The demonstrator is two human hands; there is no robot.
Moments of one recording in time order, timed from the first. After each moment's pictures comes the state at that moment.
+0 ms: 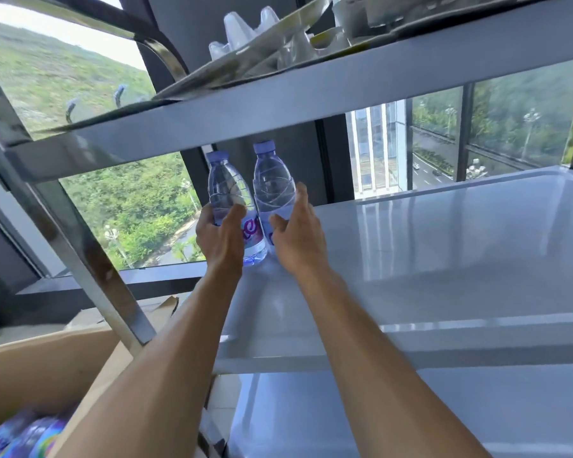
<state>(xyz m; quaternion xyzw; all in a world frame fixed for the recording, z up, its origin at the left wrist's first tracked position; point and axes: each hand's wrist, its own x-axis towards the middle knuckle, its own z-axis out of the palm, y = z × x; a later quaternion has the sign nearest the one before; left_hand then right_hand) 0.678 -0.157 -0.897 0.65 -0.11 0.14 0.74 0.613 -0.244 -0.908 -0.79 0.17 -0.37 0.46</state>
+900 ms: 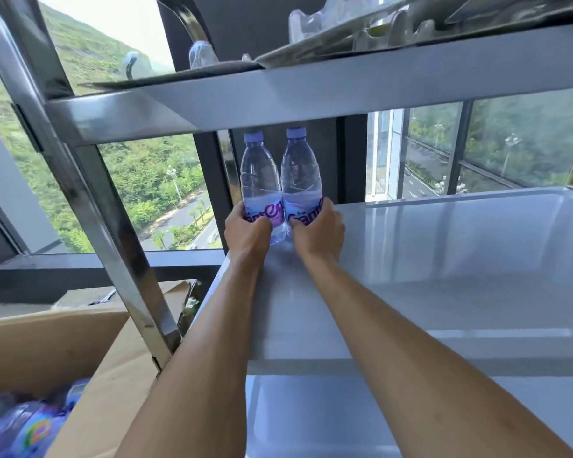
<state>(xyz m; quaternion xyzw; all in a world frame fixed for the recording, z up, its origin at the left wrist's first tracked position) 0.710 -0.151 -0.924 0.70 -0.15 0.09 0.69 0.642 -0.235 -0.924 -0.75 0.30 -0.39 0.45</state>
